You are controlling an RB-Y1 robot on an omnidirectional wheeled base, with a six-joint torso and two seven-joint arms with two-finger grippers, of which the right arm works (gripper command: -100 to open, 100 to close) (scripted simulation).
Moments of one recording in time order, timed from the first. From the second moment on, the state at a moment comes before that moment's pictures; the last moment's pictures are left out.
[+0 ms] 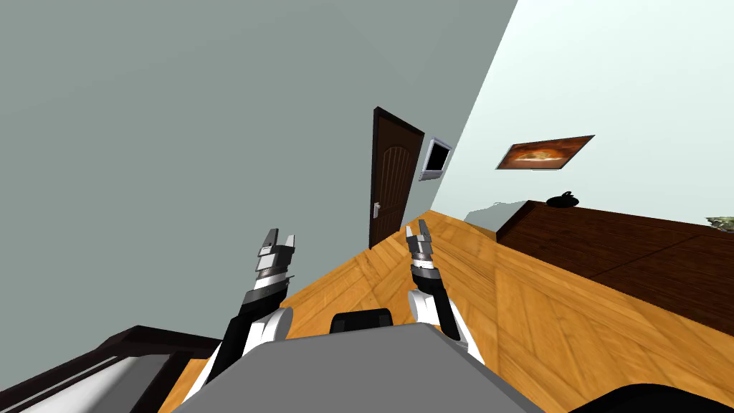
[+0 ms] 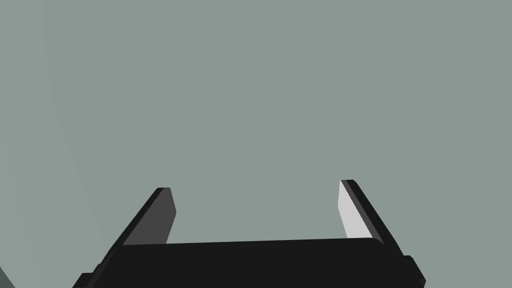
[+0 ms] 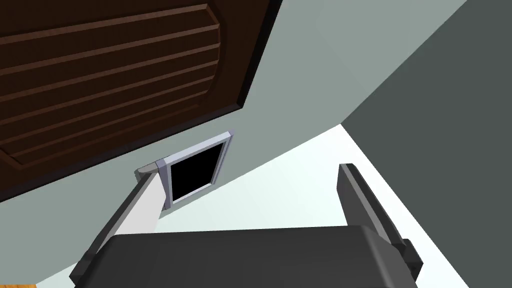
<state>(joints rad) 0.50 0.04 0.06 -2.22 0.04 -0.45 -0.08</state>
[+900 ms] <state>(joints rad) 0.40 -0.03 0.05 -2.03 0.12 -0.50 0.03</state>
